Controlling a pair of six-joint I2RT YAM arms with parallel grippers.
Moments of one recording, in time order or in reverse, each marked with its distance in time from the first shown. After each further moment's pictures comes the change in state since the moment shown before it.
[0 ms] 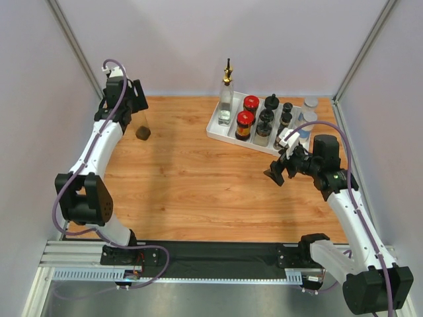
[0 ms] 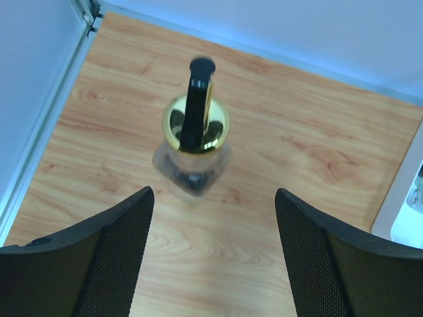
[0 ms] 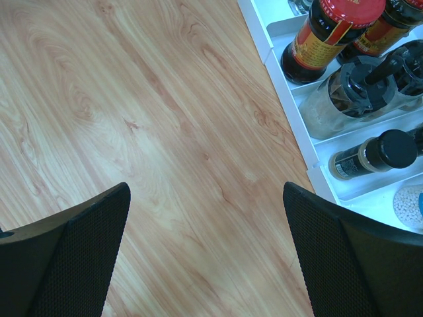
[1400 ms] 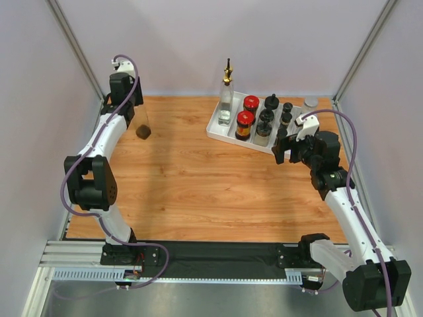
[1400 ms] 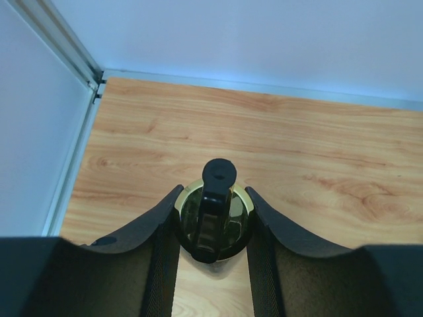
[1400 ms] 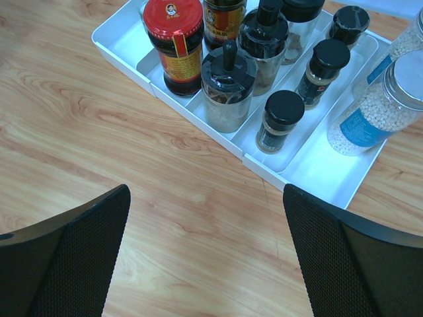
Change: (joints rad) left arm 0.031 0.209 0.106 0.196 0.053 0.206; right arm 0.000 0.025 -0.042 0.281 0.421 0.443
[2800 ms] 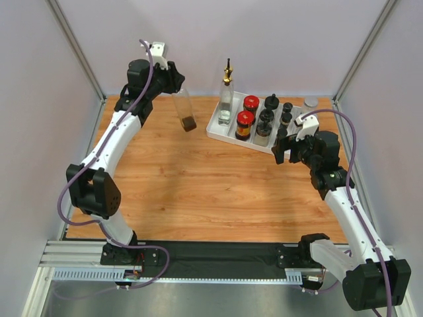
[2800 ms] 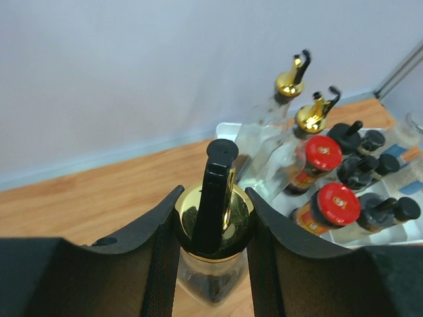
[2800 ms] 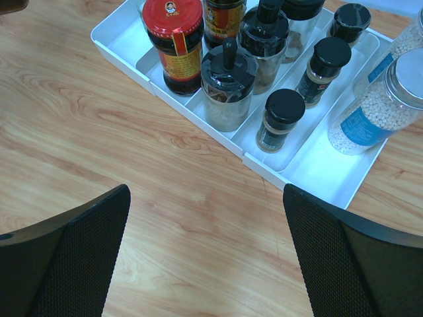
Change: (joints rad) left arm -0.212 -0.080 0.110 0.025 0.367 -0.121; right arm 0.000 0.006 0.000 0.000 0.001 0.000
